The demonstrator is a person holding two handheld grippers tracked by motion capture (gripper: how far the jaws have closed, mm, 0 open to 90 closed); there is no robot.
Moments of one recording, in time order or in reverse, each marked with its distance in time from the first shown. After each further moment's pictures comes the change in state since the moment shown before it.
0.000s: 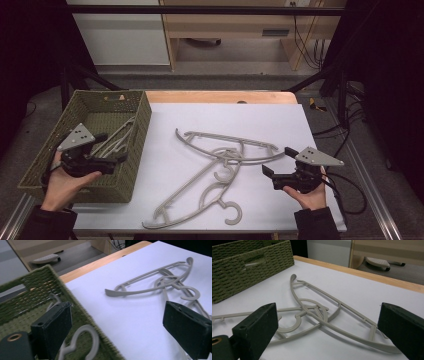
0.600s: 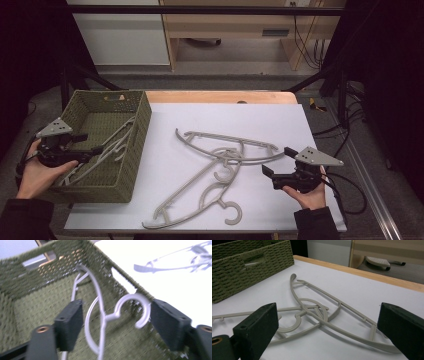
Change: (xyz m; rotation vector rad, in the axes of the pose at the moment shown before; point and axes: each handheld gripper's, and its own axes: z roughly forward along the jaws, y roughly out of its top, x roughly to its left) left arm 0.072 -0.022 -0.014 0.131 0.061 -0.061; right arm 0.000 -0.001 0.001 0.003 -0.001 0.005
